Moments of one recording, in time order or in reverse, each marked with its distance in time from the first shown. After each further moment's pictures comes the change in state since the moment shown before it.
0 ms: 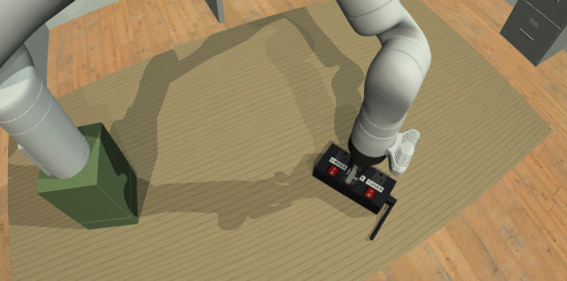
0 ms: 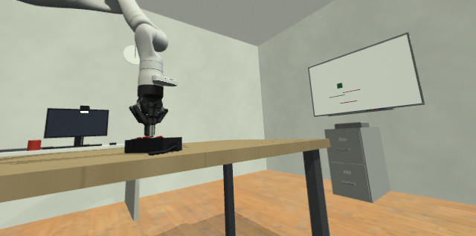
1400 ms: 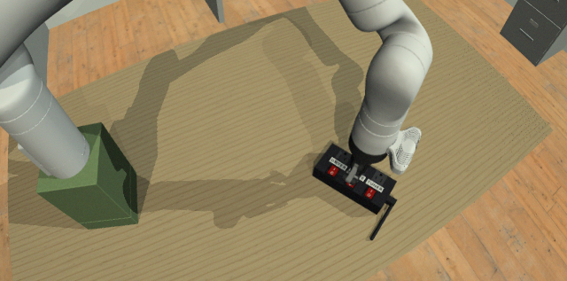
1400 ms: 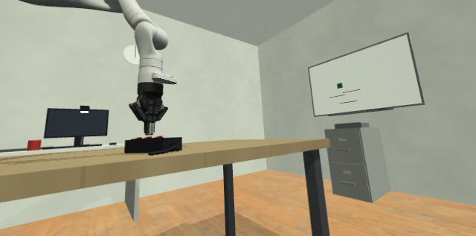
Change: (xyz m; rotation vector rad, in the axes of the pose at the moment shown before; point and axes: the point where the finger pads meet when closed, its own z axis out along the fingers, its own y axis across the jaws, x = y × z) arm 0.000 0.001 -0.007 -0.002 -0.001 0.001
